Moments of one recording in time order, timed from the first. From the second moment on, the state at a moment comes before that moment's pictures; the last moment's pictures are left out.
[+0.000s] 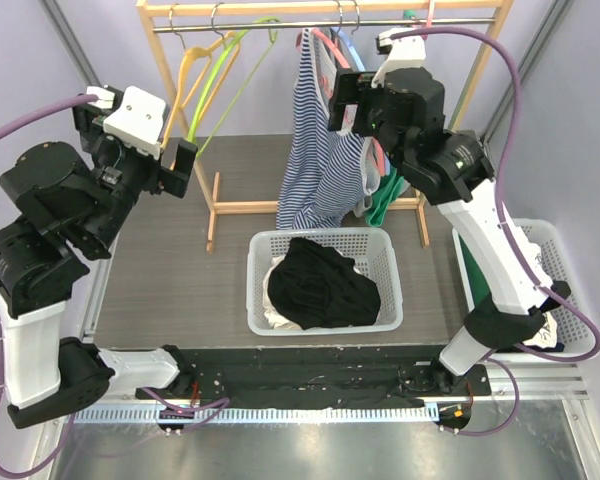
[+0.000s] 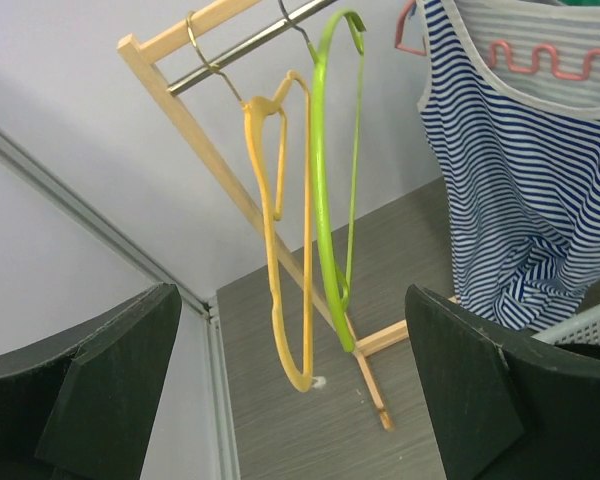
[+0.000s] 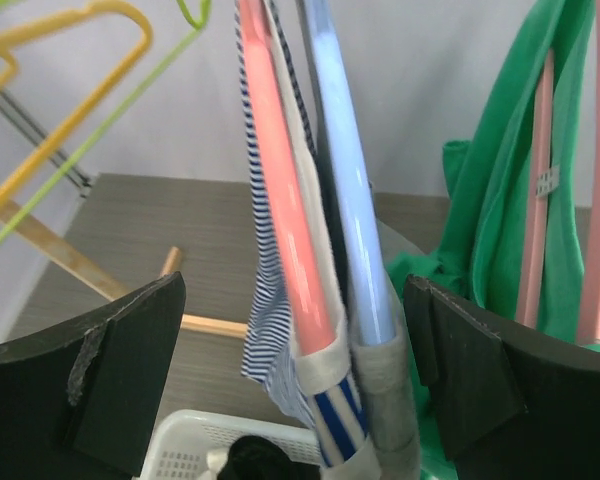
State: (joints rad) left arm -0.80 1.21 2.20 -0.96 -0.56 0.40; right arm 0.71 1.61 2.25 -0.75 0.49 0.21
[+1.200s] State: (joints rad) left arm -0.76 1.22 2.21 -1.06 -0.43 0.39; right arm 0.67 1.49 2.12 -0.68 0.20 0.22
